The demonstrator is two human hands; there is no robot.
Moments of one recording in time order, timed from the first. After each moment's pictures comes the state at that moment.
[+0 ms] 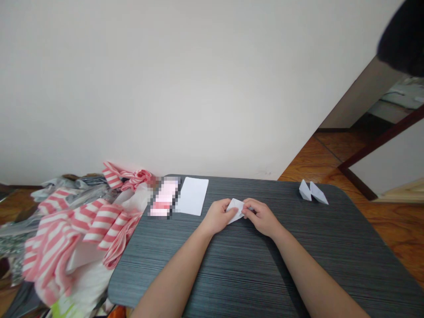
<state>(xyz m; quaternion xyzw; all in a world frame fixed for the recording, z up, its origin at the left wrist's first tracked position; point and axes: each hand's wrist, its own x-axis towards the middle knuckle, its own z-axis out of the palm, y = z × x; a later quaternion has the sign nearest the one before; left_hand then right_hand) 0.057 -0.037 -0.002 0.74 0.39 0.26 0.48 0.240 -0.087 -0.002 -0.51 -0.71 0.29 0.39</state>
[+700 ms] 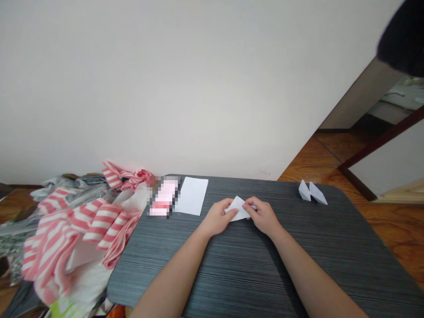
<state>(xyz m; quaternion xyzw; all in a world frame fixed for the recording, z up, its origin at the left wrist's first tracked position) 0.057 -0.042 0.006 0.73 0.35 0.27 0.53 0.239 -0.086 -0.008 -0.60 -0.63 0.29 0.39</state>
